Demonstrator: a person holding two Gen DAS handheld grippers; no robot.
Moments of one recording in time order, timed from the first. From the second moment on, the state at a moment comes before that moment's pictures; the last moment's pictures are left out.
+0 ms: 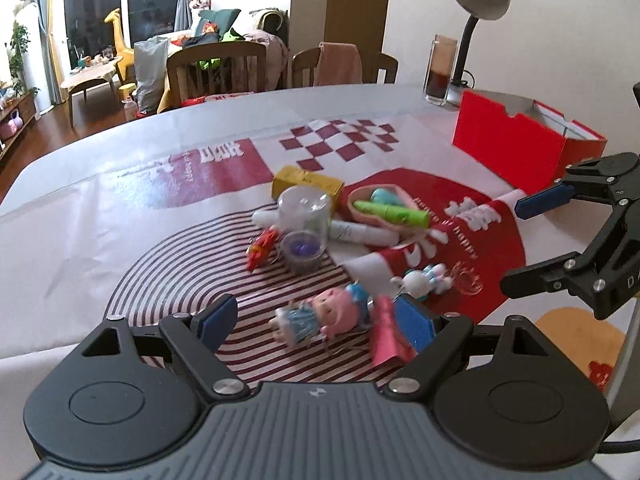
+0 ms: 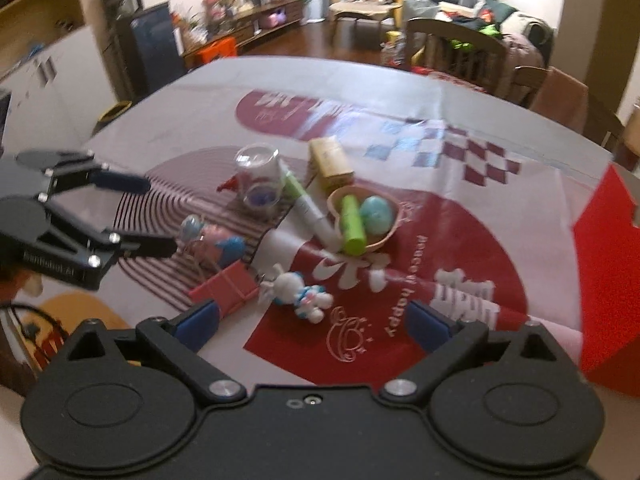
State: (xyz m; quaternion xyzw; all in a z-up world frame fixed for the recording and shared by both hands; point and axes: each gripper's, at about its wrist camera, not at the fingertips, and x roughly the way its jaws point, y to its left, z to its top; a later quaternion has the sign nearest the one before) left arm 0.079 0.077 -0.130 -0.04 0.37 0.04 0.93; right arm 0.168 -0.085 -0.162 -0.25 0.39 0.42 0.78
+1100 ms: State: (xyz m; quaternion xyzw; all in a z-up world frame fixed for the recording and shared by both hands) left arm 0.120 0.071 -0.174 0.08 0.40 -0.05 0.91; right arm 0.180 -0.028 -0.215 -0.39 0.36 0.50 0.69
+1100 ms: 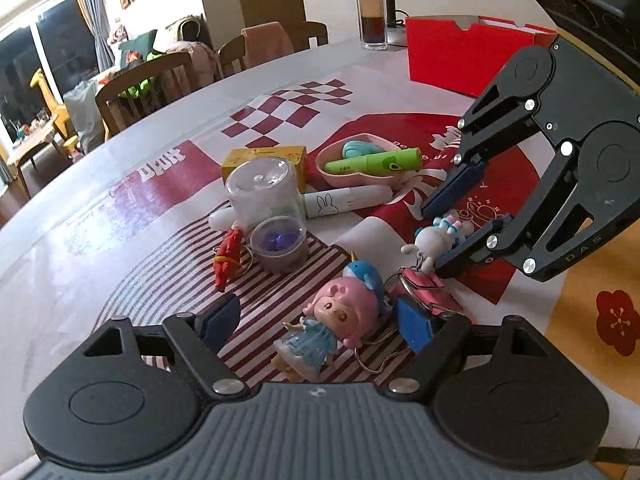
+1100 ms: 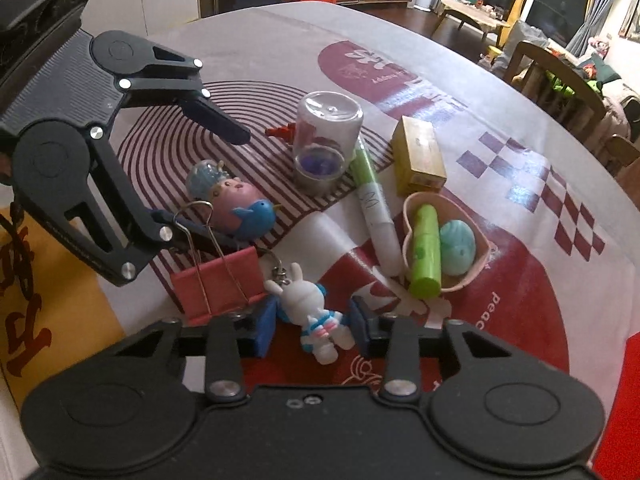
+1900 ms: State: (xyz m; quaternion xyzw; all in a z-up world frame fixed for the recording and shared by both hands) left arm 0.106 0.078 -0.164 -0.01 0.41 -0.01 0.91; right arm 0.173 -0.075 -0.190 -0.28 0.38 0.39 0.79
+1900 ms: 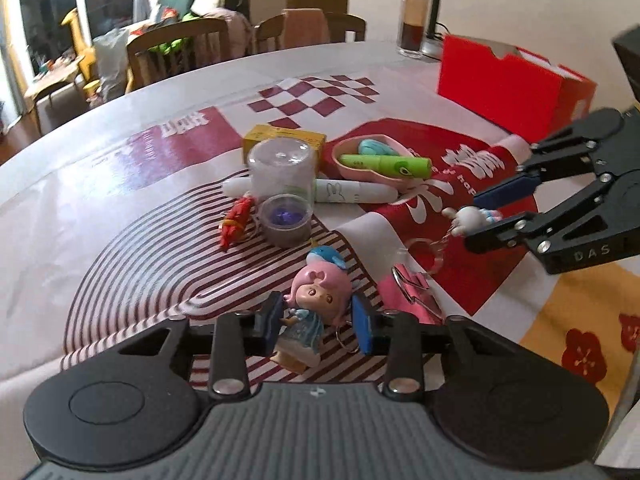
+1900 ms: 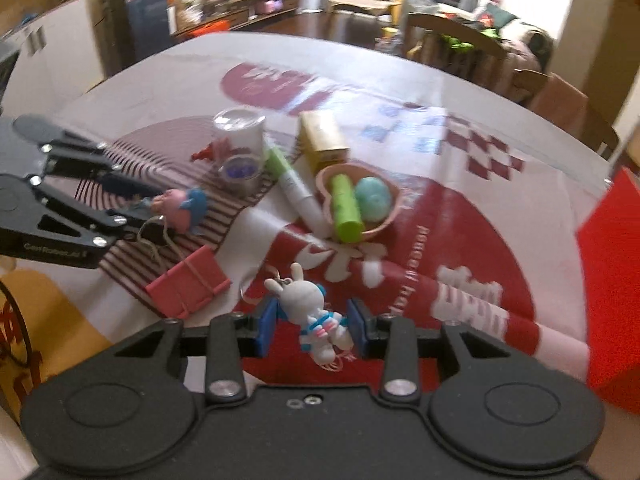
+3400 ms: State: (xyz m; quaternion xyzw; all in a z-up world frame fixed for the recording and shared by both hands) left arm 0.250 -0.068 -0.019 -0.01 0.32 -0.03 0.95; right arm 0.326 -0.271 -0.031 -0.16 0.32 0.26 0.90
